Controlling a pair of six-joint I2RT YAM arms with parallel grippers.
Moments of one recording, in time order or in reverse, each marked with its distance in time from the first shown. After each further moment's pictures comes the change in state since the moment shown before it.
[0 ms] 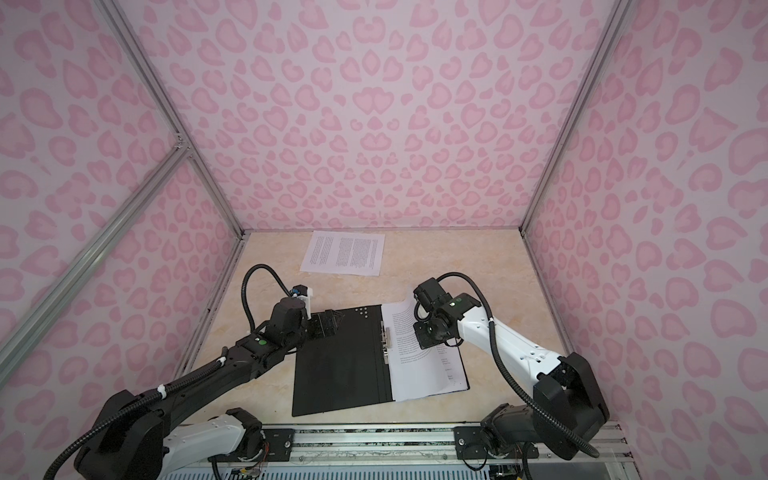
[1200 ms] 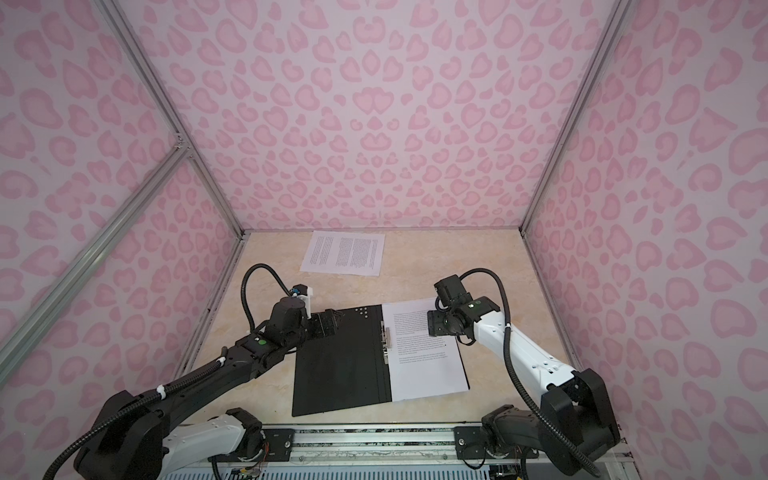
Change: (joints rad) left arm 0.000 -0.007 0.004 0.000 0.003 0.000; right arm -0.146 -0.095 -0.063 0.111 0.193 0.106
